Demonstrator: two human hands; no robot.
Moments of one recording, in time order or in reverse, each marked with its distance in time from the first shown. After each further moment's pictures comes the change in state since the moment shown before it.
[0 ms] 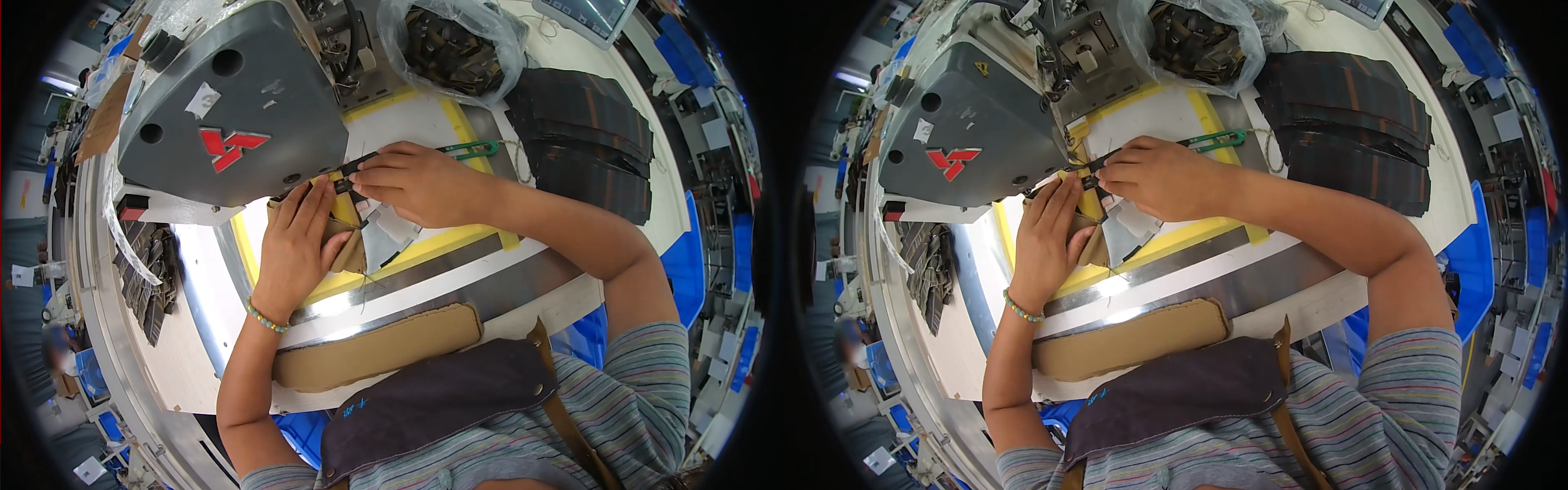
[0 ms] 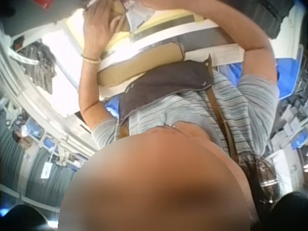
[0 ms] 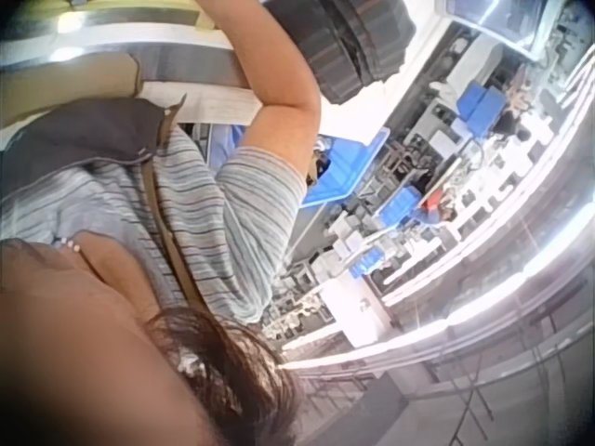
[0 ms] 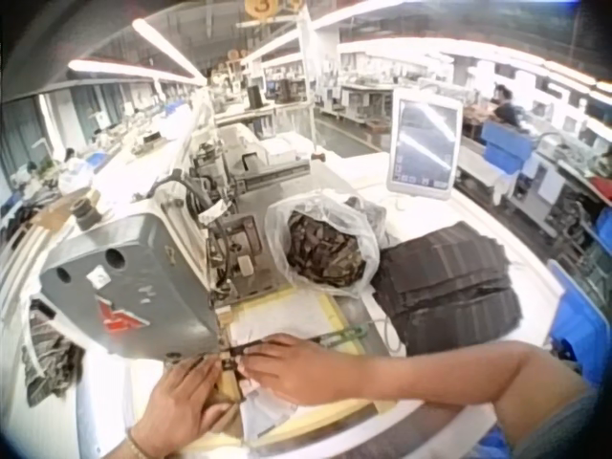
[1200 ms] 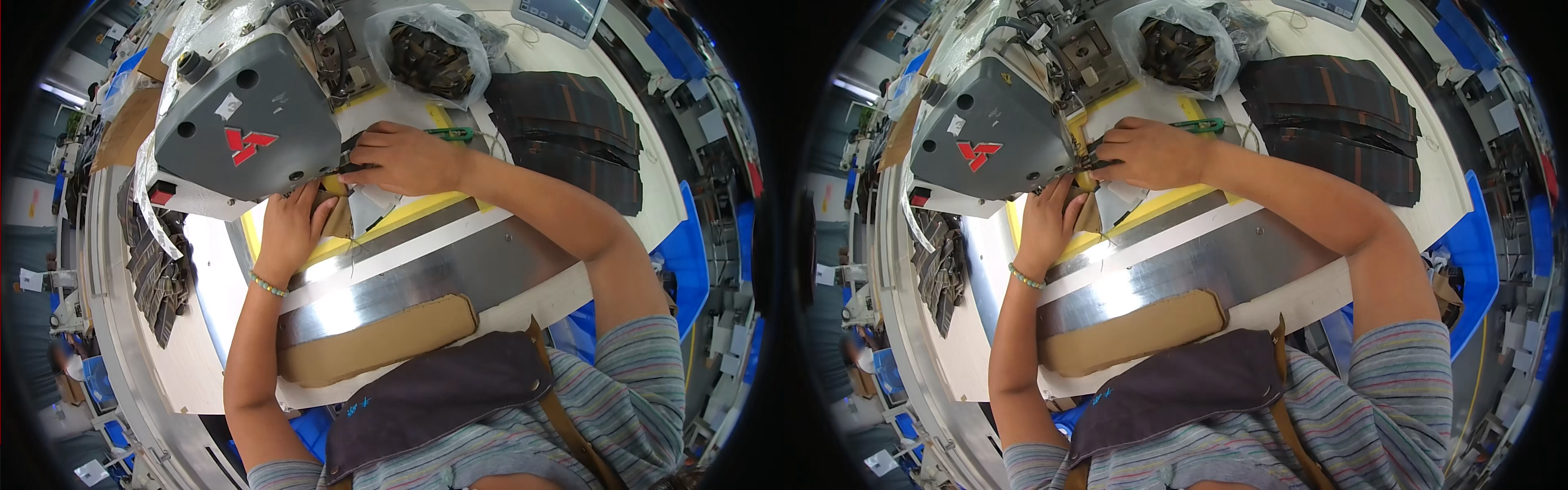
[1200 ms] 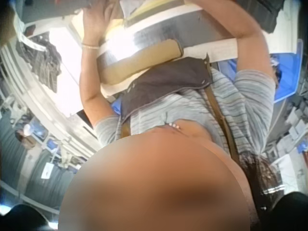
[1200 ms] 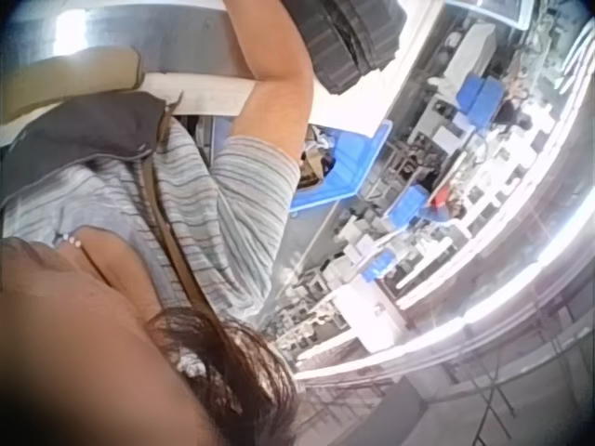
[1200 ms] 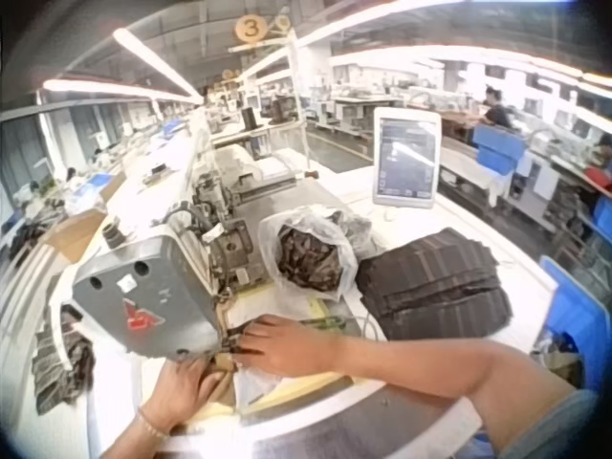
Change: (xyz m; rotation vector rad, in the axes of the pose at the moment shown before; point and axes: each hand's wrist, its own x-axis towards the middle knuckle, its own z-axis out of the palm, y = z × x) left_hand 0.018 -0.028 0.011 -0.003 0.040 -0.071; right_hand 0.024 0.029 -0.010 -0.118 0.106 -0.132
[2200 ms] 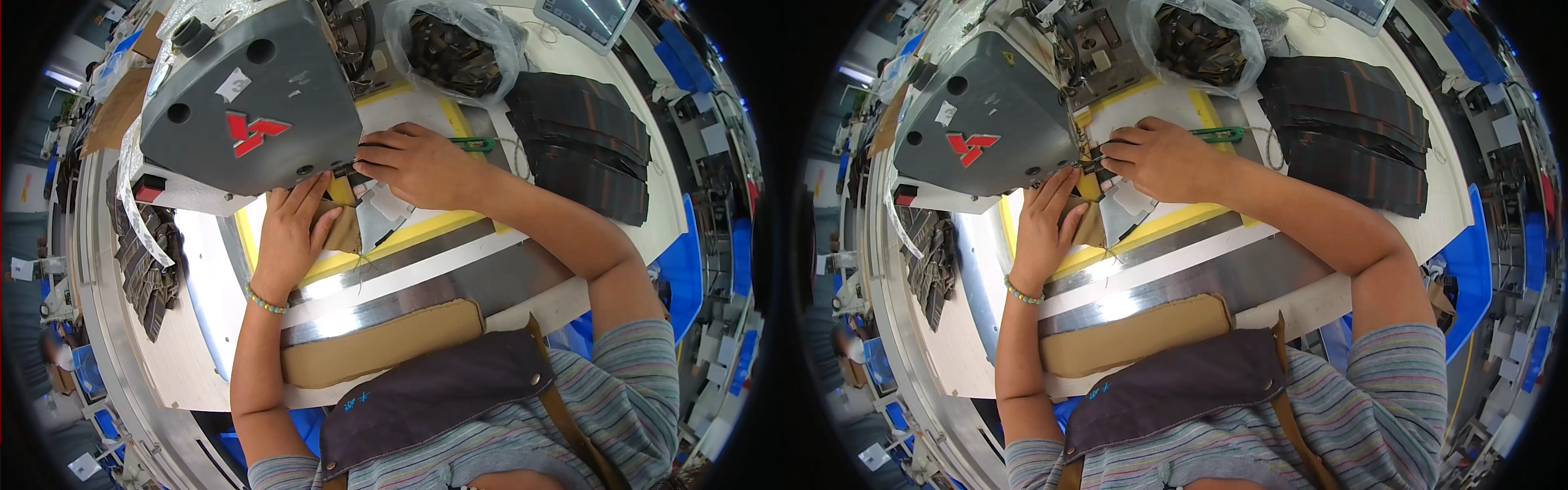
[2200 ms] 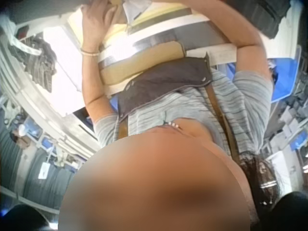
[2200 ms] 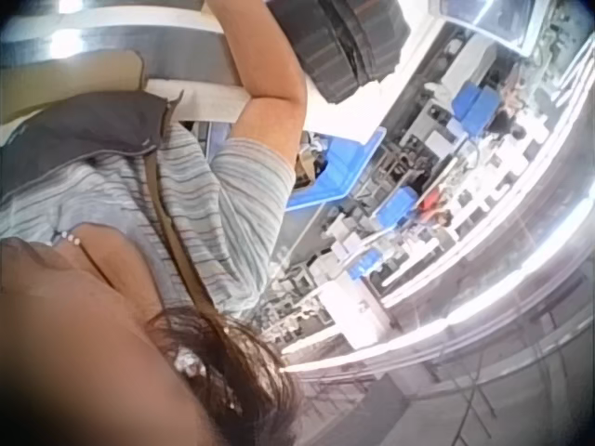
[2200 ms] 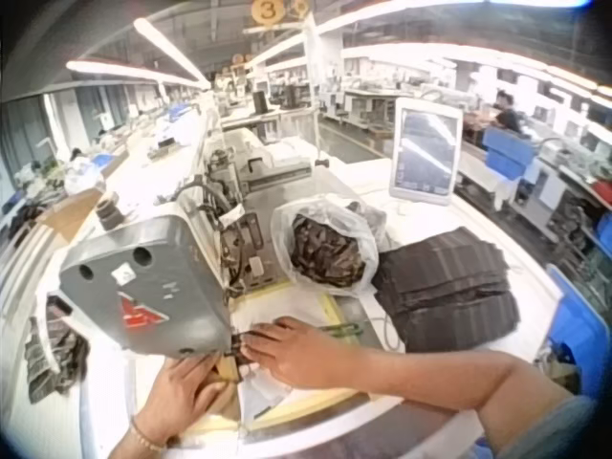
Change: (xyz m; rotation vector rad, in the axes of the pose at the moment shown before) left_hand -0.015 0.011 -0.009 -0.146 0.044 -0.025; right_hand -0.007 -0.021 0.007 -0.077 -0.119 0.157
